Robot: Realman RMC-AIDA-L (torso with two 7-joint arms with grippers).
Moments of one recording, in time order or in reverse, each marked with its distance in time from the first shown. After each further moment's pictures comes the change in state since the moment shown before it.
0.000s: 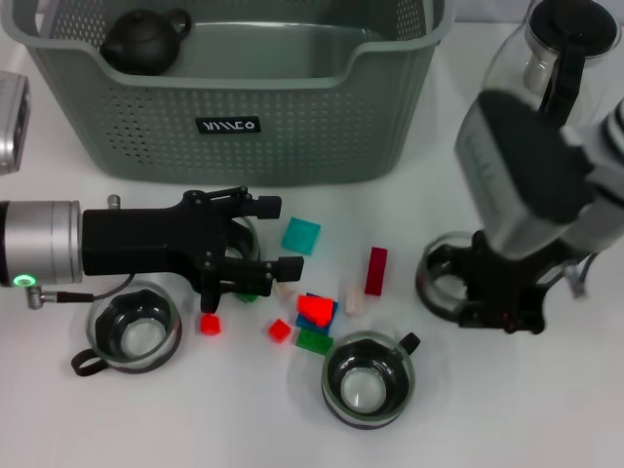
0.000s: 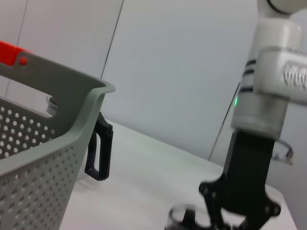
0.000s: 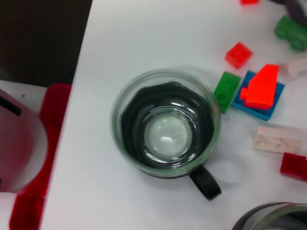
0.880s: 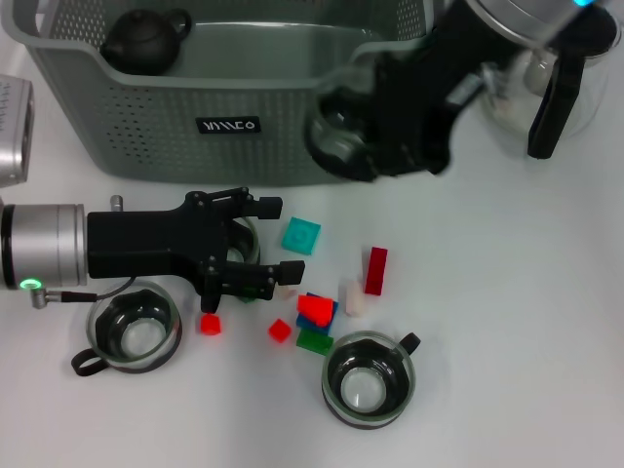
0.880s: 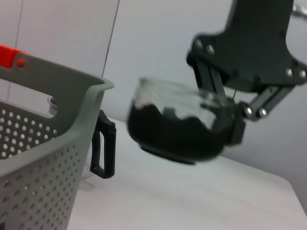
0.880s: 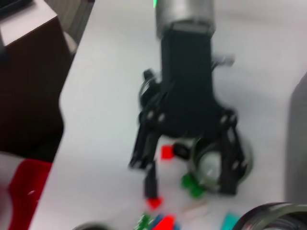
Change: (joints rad) left arm 0.002 -0.007 0.002 -0.003 0.006 -0.027 0.061; right arm 0.421 0.003 0.311 0.008 0.043 -0.180 0.125
